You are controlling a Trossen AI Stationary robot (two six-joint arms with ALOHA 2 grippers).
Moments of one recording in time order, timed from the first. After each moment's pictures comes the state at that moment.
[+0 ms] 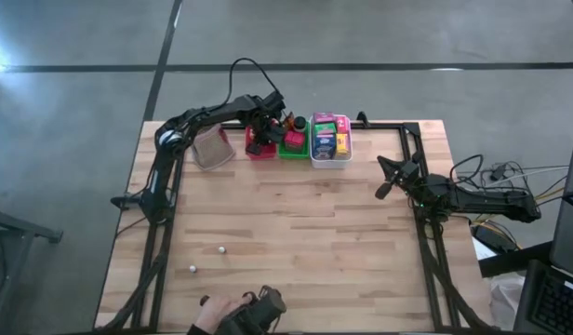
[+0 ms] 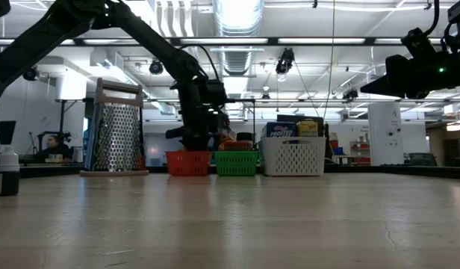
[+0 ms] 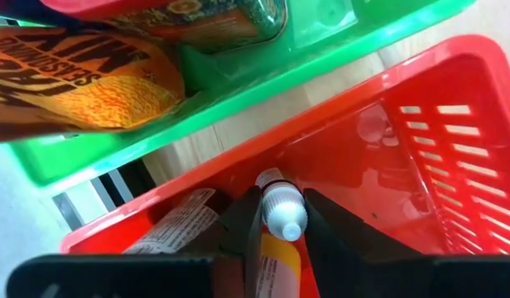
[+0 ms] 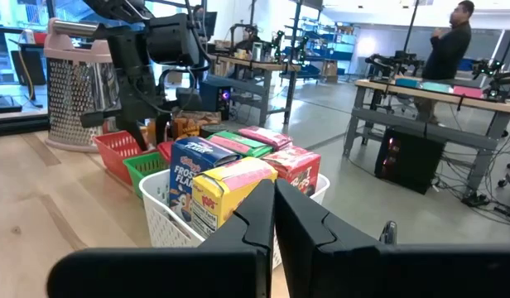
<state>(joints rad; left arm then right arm) 0.68 2.10 1.69 -0.84 0.01 1.15 -0.06 0.09 0.01 0.08 0.76 -0.07</state>
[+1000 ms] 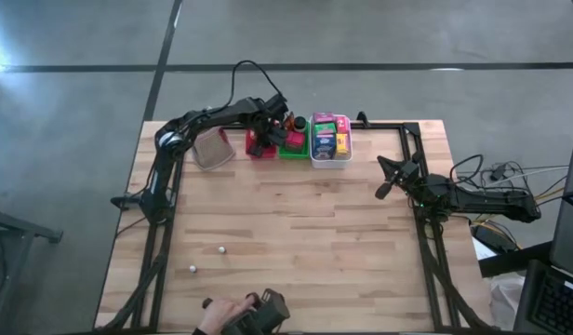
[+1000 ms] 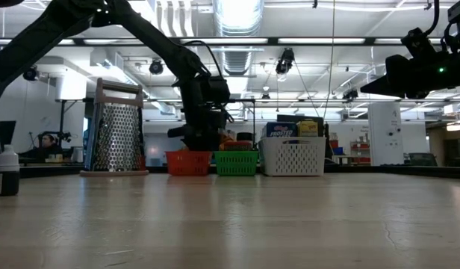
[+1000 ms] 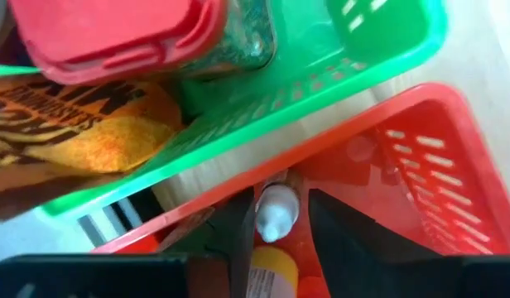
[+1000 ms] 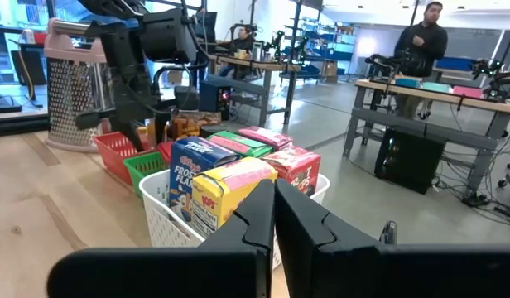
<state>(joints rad) 0.65 2.09 1.68 -0.83 -0.02 1.15 -0.06 0.09 0.01 0.08 0.76 -0.07</state>
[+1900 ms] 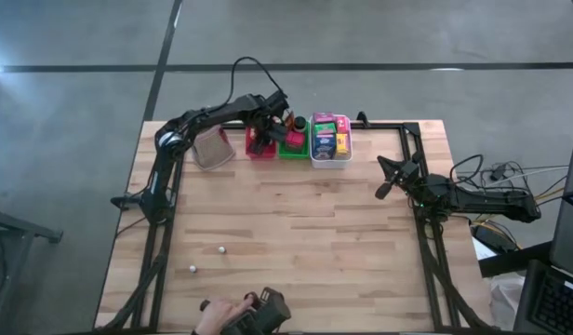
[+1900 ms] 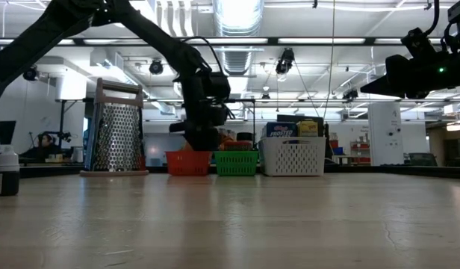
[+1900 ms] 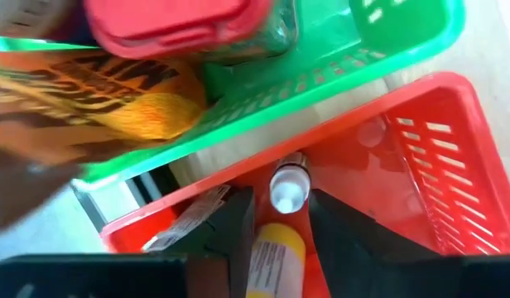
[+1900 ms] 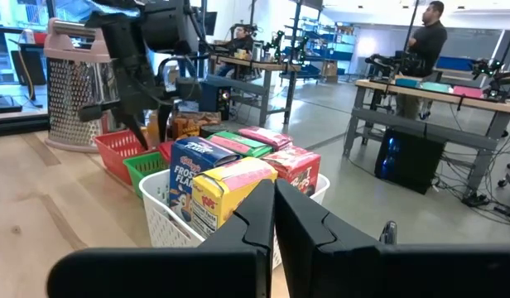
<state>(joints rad) 0.64 2.09 1.73 -0.88 -0.05 1.11 -0.06 0.09 0.01 0.08 0.76 -0.07</state>
